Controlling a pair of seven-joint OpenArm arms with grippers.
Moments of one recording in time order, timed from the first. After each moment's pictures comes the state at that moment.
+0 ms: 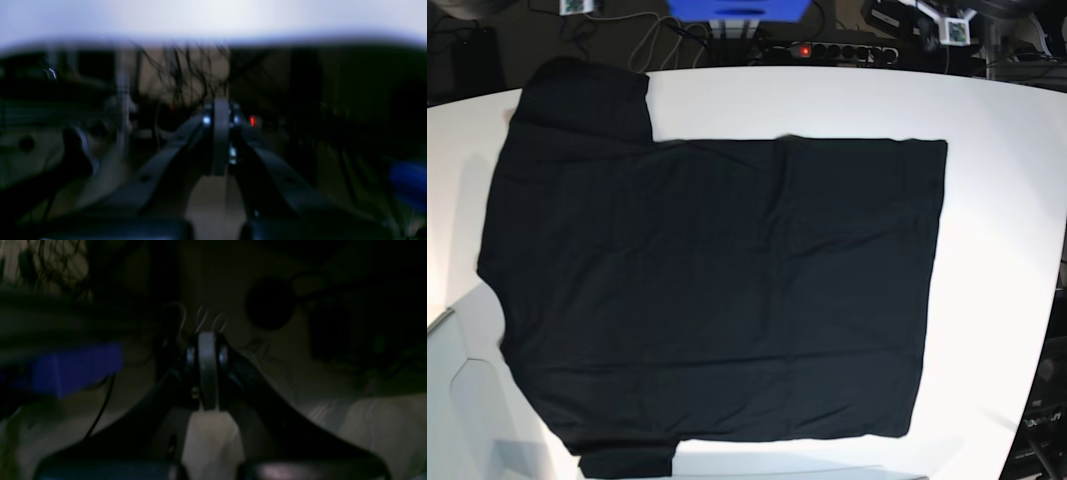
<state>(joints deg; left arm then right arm) 66.8 -17.7 -13.3 106.5 -17.7 0.4 1.2 -73.4 1.4 5.2 116.1 0.4 -0.2 -9.2</state>
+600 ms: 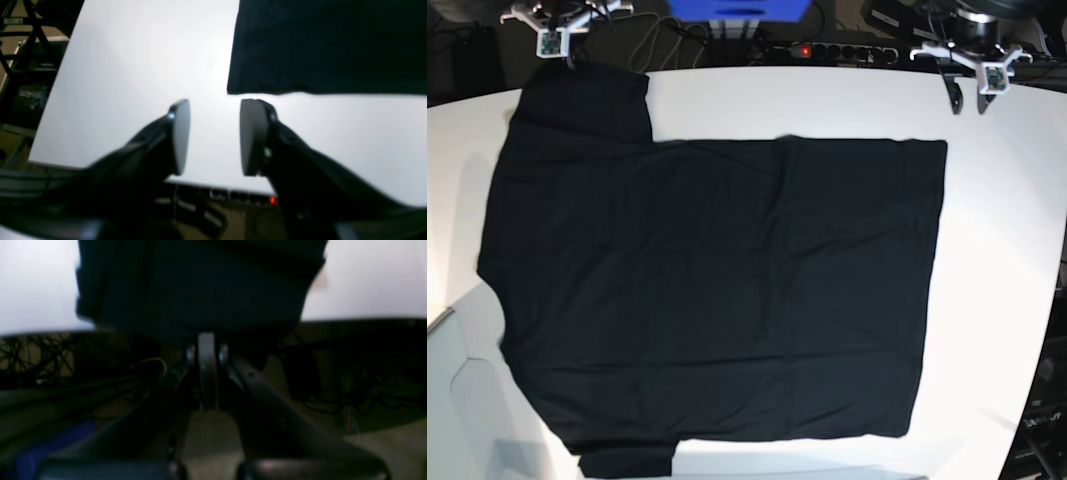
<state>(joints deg) 58.8 -17.2 -21.3 112.6 -18.2 0.1 1.9 -64.1 1.0 8.8 117.4 0.4 -0.1 -8.9</state>
